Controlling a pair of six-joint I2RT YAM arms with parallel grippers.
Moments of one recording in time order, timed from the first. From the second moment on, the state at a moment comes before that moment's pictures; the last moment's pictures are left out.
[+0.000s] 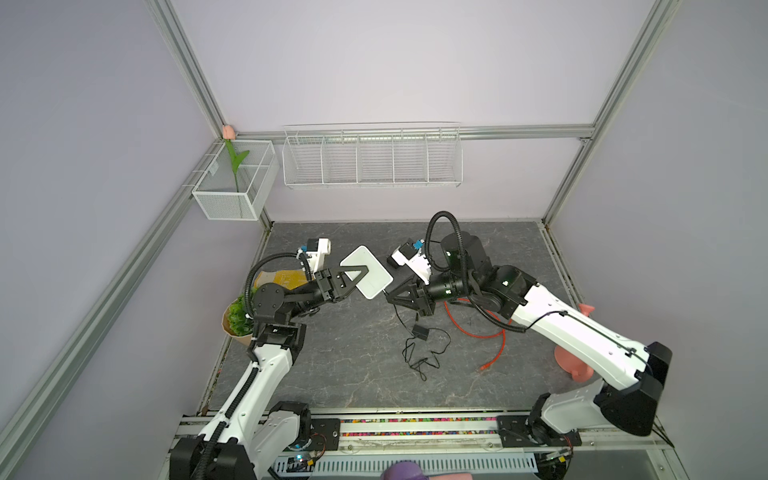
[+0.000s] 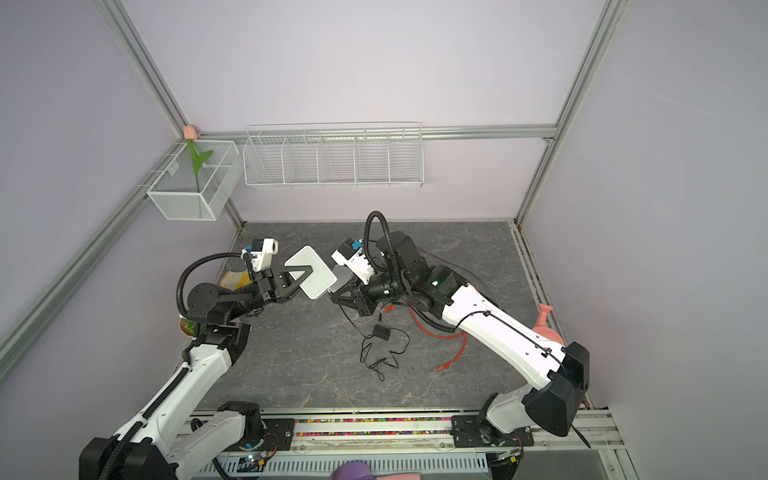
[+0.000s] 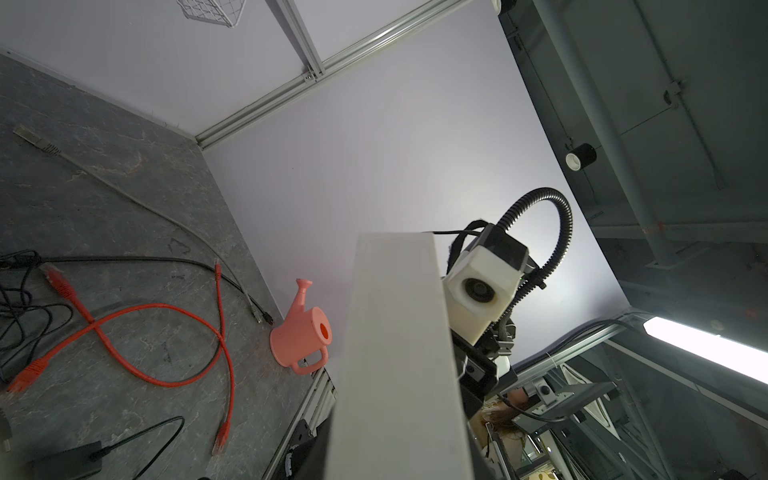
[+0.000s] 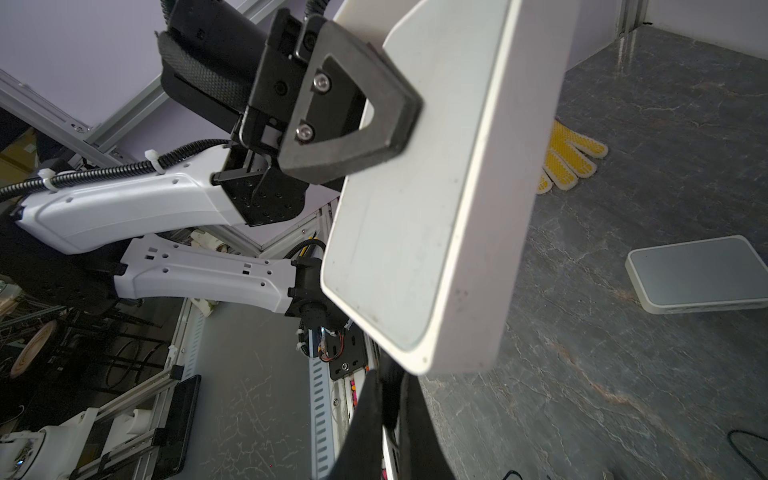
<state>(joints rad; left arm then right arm) -0.17 0.98 0.61 0.79 1.08 -1.46 0.86 1.44 1.45 -0.54 -0.63 0.18</state>
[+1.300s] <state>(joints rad) -0.17 0.96 0.61 0.73 1.07 -1.40 0.85 1.44 1.45 -0.54 -0.63 0.18</state>
